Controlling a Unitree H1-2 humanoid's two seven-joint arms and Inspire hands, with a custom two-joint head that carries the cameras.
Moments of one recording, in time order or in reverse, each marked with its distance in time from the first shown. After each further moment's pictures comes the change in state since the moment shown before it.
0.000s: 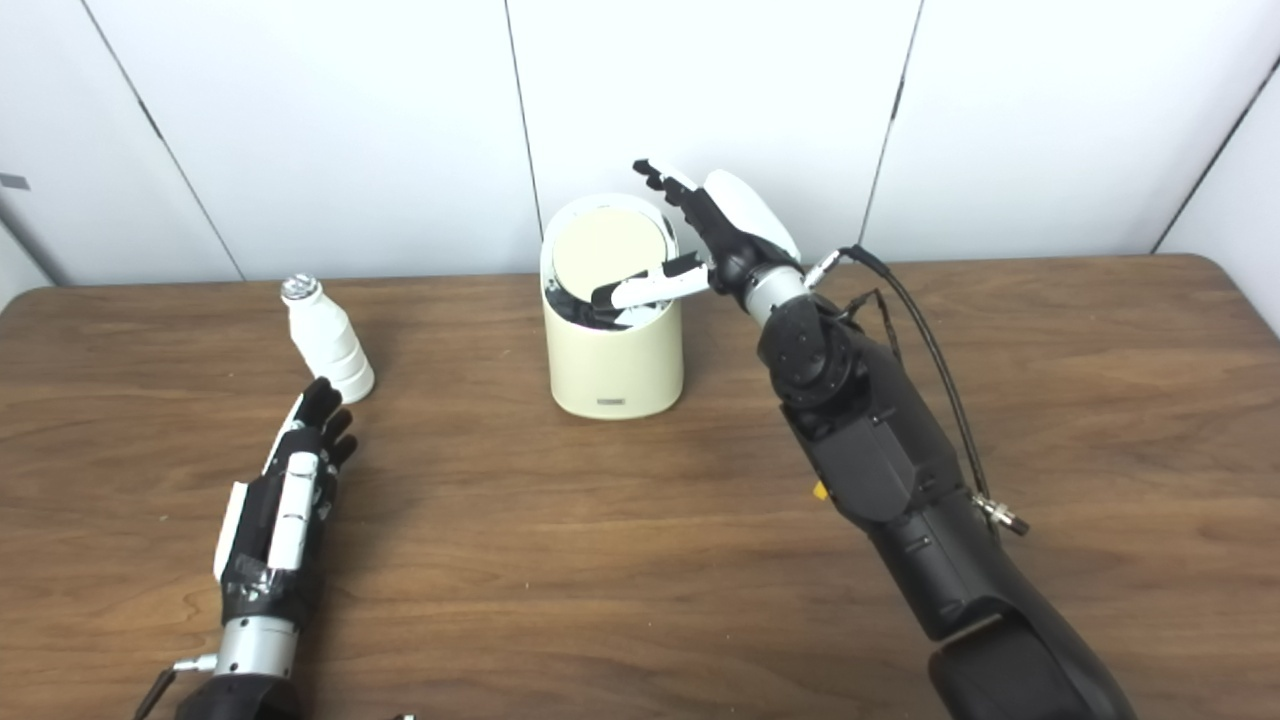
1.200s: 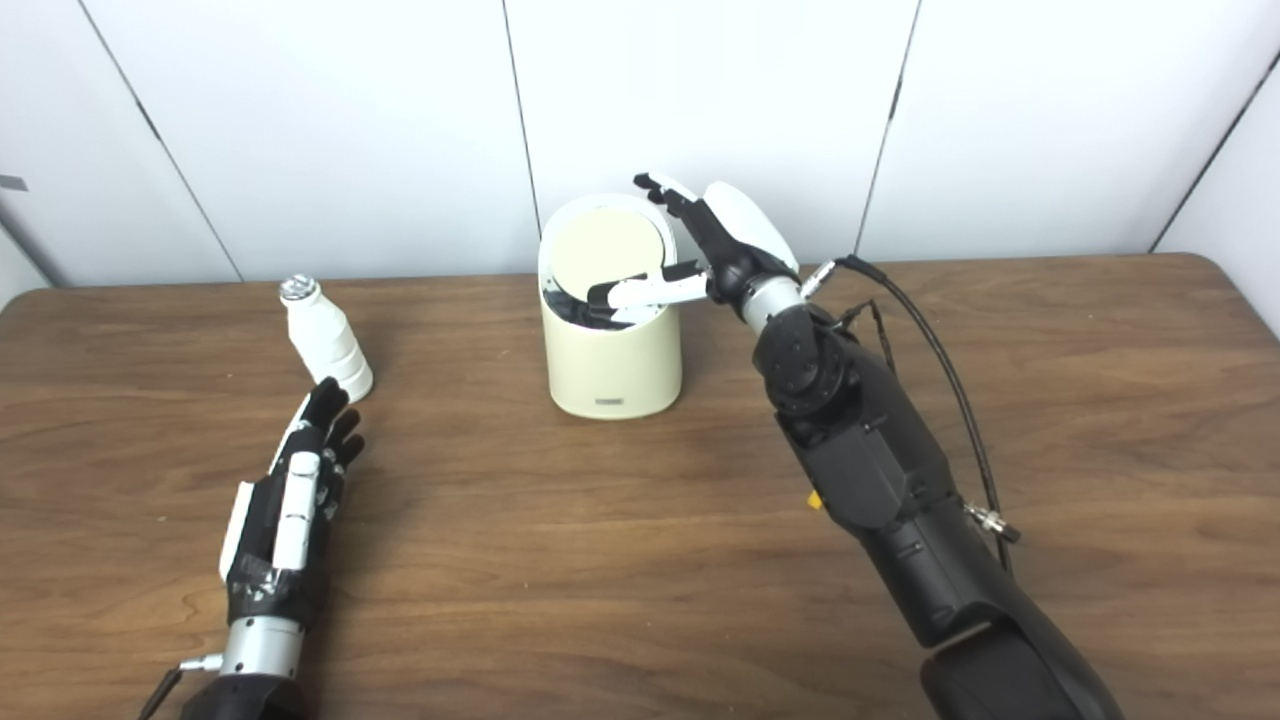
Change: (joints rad) left arm 0.003 -0.007 -0.007 -0.004 -0.006 0.000 -0.004; right arm 0.011 0.018 -0.004 0.019 -0.022 0.000 -0.010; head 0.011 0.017
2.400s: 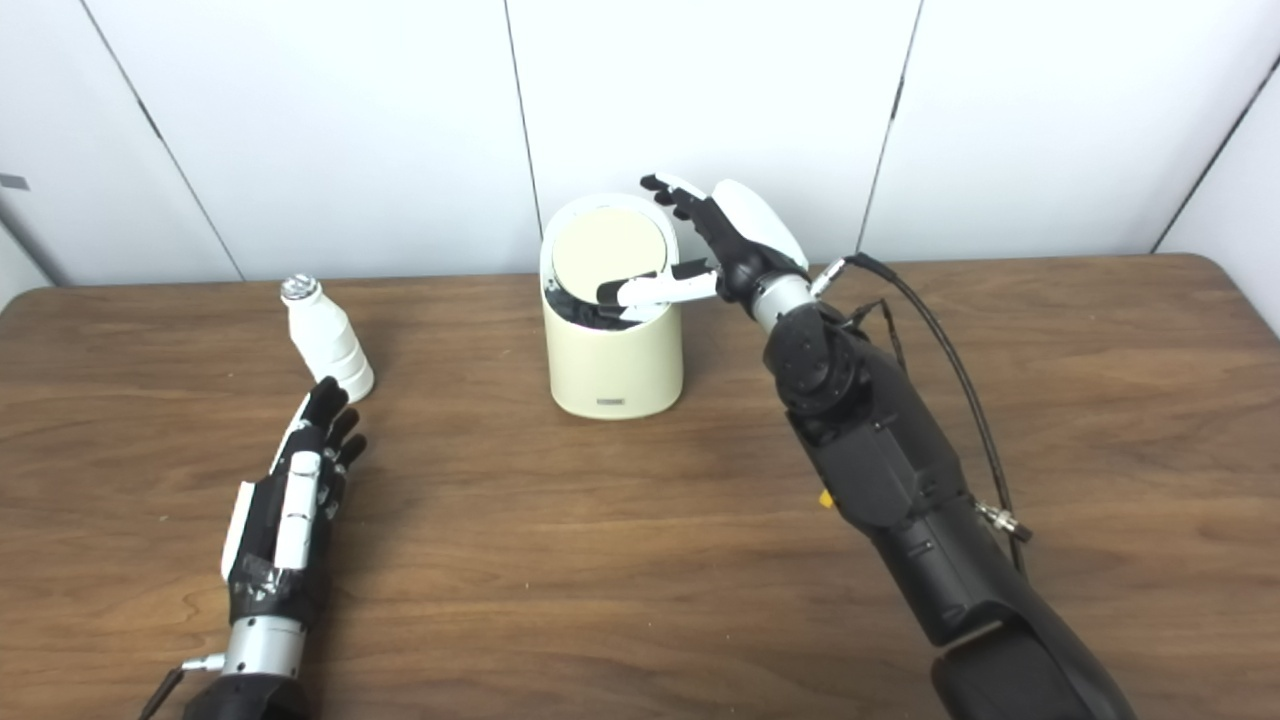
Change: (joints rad) left arm 0.000 -0.004 -0.001 -0.001 0.003 0.000 0.005; right arm 0.005 -0.026 -0.006 -0.005 -0.009 -0.016 0.003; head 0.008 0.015
